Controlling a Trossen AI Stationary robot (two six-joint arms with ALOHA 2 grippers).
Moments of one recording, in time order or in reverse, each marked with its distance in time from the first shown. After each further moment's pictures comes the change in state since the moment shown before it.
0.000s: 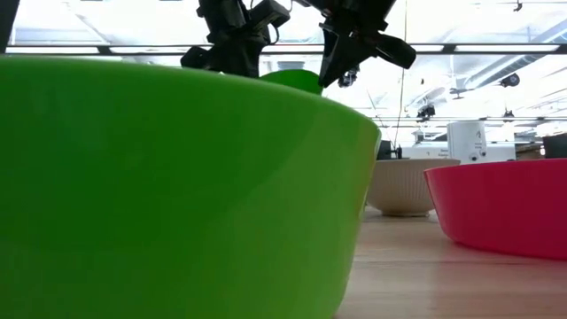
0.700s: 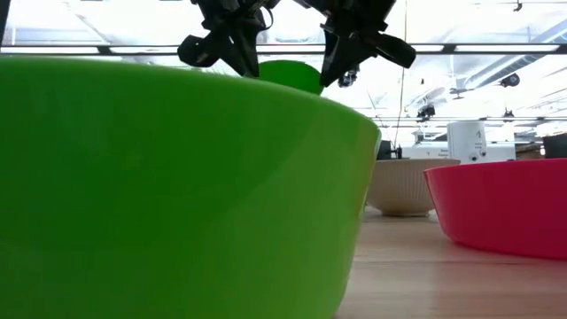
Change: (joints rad) left arm 0.000 -0.061 0.000 0.009 0.004 0.001; right arm -0.005 -0.008 0.000 -0.012 0.023 0.000
